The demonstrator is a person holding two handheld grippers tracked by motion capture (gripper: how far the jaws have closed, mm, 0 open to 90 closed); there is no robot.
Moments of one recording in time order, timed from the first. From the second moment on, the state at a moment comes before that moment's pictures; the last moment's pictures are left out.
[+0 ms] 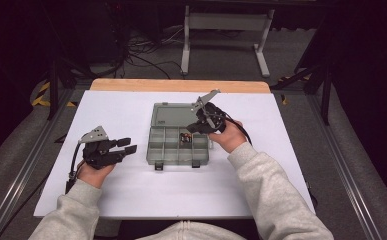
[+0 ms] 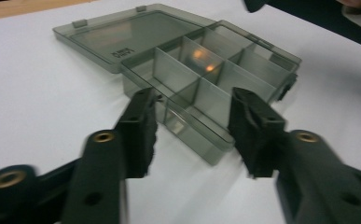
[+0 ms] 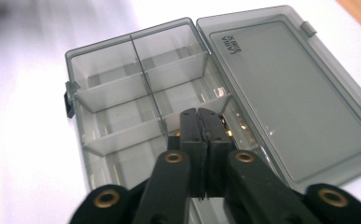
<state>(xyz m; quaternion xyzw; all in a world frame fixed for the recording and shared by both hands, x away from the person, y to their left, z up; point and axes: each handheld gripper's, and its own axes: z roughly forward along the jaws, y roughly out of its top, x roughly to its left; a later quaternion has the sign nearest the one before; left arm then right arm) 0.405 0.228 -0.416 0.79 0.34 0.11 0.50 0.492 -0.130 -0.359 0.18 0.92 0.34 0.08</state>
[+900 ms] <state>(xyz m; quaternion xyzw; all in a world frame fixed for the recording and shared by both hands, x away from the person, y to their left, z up) 0.459 0.204 -0.384 0.79 0.42 0.13 0.43 0.484 -0.177 -0.356 0.24 0.89 0.38 0.10</state>
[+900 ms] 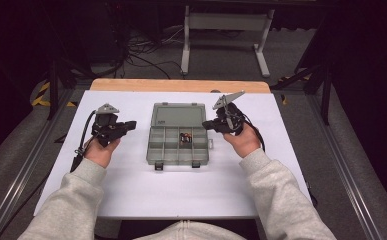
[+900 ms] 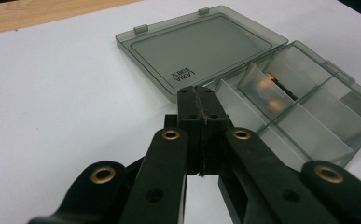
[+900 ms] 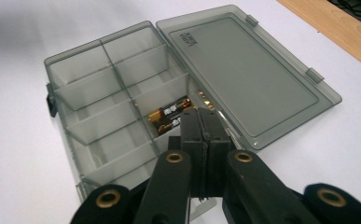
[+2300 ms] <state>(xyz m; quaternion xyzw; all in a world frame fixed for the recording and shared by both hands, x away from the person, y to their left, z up) 0.541 0.169 -0.401 0.78 0.50 0.10 0.36 0.549 -0.192 -0.389 0.36 0.86 0.34 0.14</state>
